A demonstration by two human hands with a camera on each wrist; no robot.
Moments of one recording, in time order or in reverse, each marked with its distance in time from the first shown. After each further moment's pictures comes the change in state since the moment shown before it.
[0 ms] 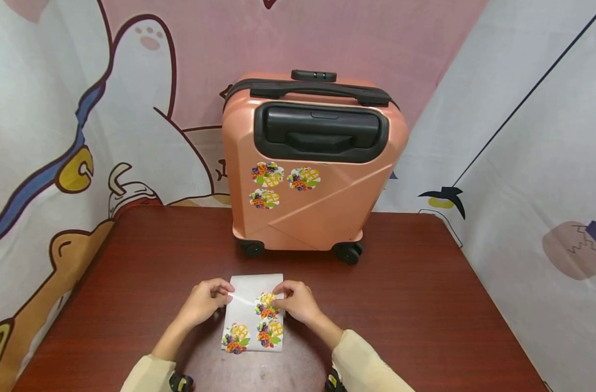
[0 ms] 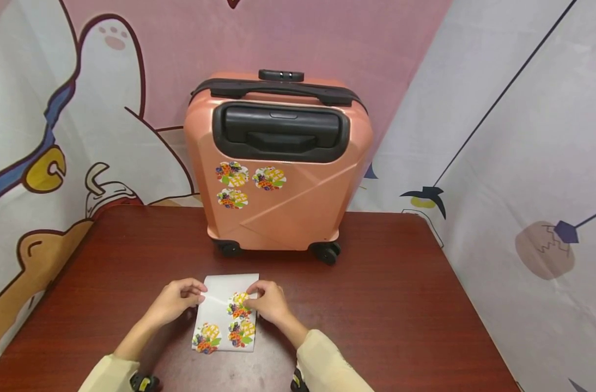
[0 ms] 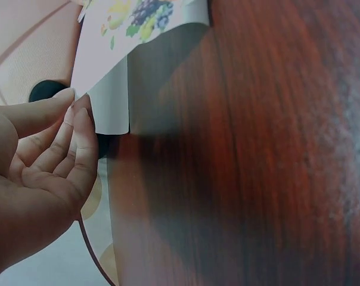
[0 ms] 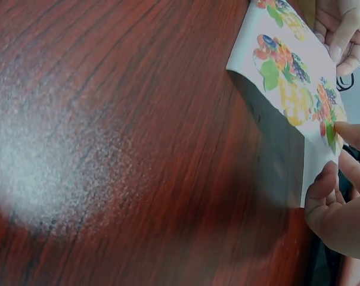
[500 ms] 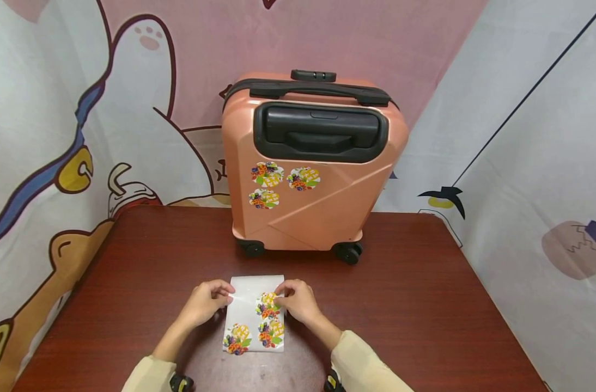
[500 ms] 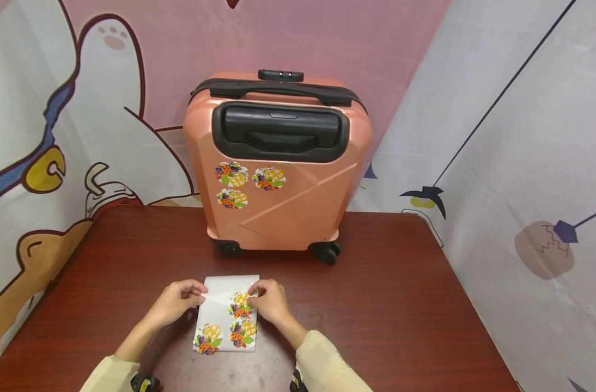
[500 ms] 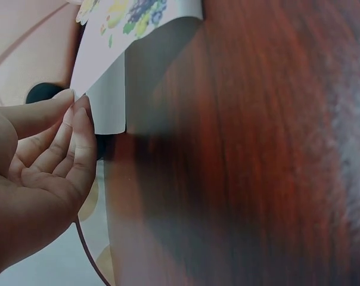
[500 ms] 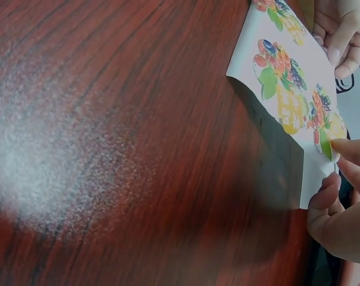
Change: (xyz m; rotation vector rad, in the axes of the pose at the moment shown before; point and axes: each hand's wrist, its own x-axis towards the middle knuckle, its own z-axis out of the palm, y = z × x) left_hand 0.000 -0.003 0.003 -0.005 -0.003 -0.005; right_hand -0.002 -0.002 0.001 -0.057 0.081 0.006
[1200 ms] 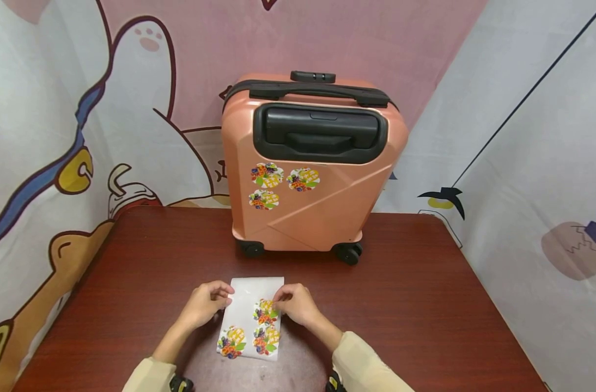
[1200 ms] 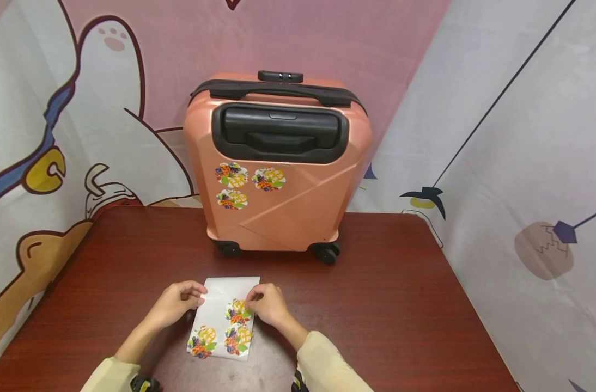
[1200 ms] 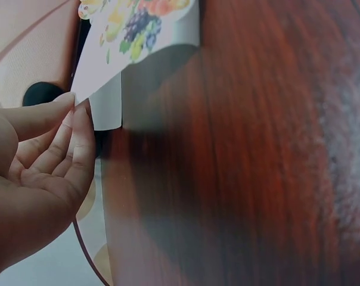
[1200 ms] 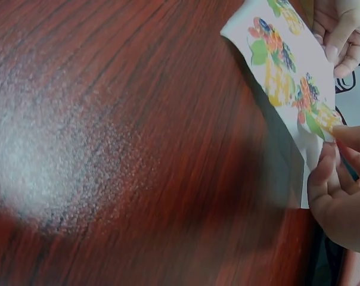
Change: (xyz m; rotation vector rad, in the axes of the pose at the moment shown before) left_hand -0.001 0.000 0.000 0.048 0.039 0.007; right_hand -0.002 -0.002 -0.001 0.108 -0.111 0.008
